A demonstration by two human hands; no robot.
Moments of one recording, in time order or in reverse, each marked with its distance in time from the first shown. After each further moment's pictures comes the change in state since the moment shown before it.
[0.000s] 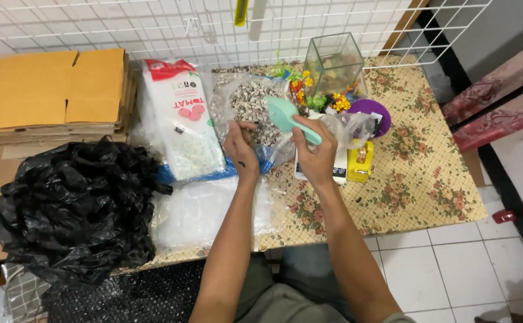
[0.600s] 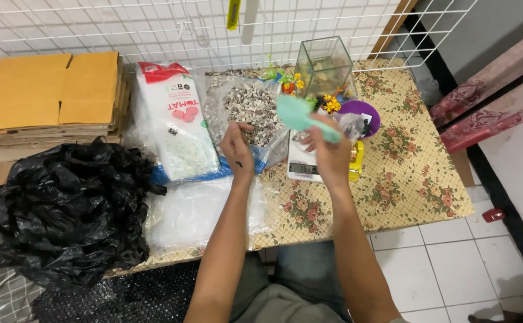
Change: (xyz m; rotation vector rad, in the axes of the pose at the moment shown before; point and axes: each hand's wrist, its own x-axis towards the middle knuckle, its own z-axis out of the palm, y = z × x) left_hand -0.001 0.000 0.000 0.072 -0.056 0.100; right_hand -0.007 -0.007 -0.040 0.120 0.042 0.296
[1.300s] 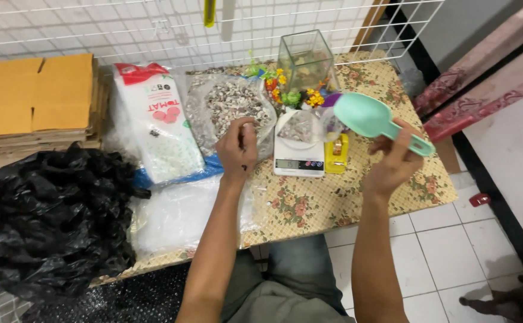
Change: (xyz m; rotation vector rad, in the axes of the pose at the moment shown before) left_hand -0.011 0.032 0.008 0.302 -0.209 0.423; right_hand 0.002 0.001 -0.103 0.059 0.592 -0.244
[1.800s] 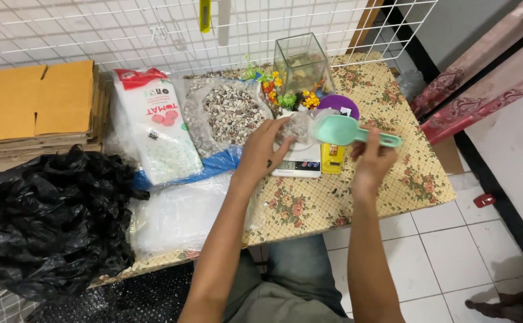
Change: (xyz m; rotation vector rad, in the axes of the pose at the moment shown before) left_hand 0.013 0.050 0.020 0.029 -0.637 -0.072; right_hand -0.014 0.004 0.004 -0.156 -0.064 0.262
